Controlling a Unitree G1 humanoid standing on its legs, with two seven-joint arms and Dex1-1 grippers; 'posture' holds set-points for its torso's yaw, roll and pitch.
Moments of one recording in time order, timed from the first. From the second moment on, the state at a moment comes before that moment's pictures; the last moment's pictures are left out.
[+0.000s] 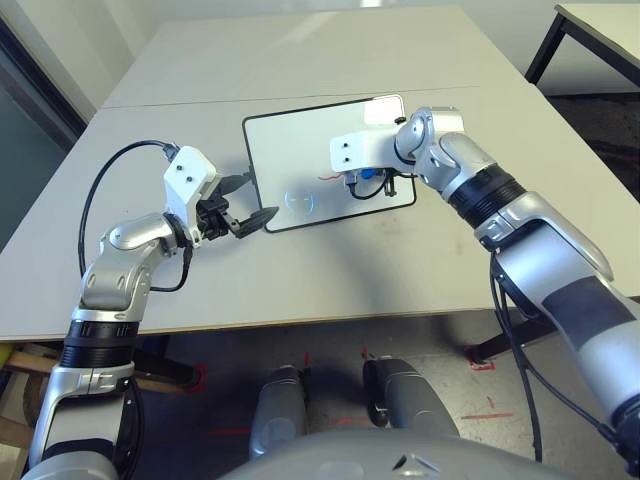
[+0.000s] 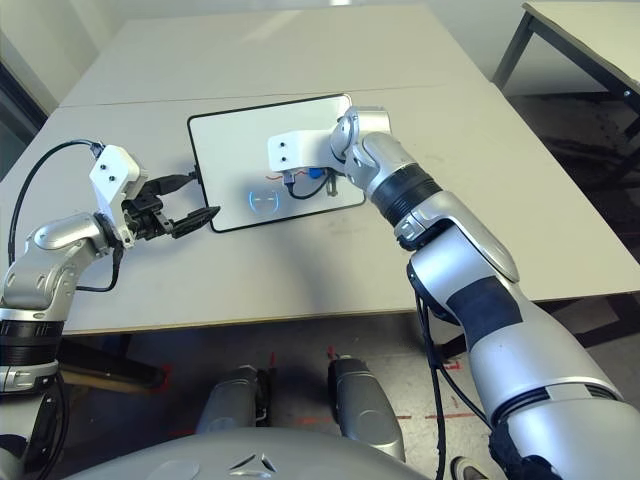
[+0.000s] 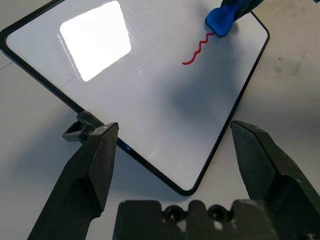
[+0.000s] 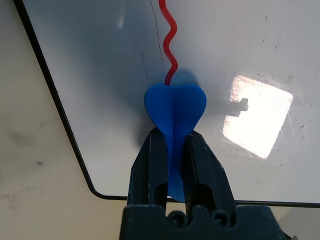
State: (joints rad) left arm -0.31 0.66 0.08 -0.03 -0.33 0.38 -0.82; right arm -1.21 -0.24 0.61 0.76 -0.63 0.36 1.02
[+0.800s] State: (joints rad) left arm -0.30 0.67 0.08 -0.06 -0.34 0.41 -0.82; right arm -1.24 -0.06 0.62 0.79 -0.62 0.39 0.98
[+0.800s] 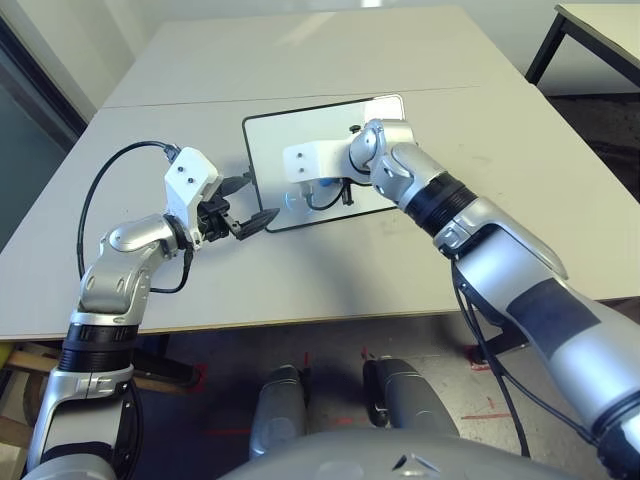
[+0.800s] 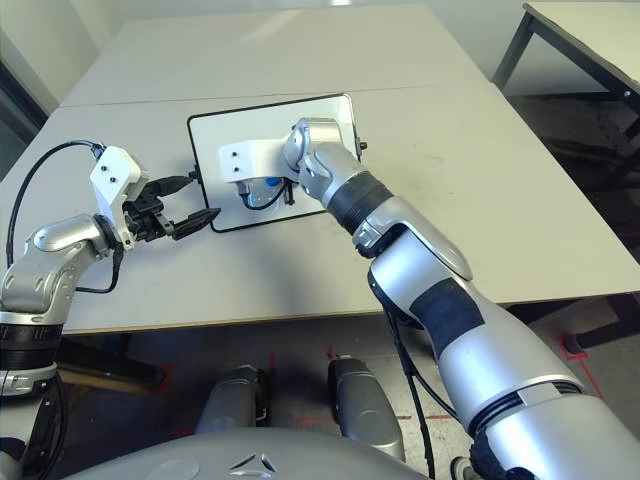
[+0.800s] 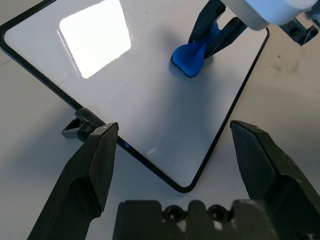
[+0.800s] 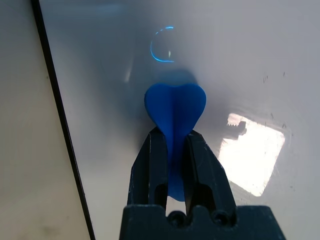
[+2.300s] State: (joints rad) left arm -0.30 0.67 0.08 -0.06 -0.34 0.41 -0.81; right arm -1.21 -0.16 0.65 0.75 -0.65 0.36 0.96
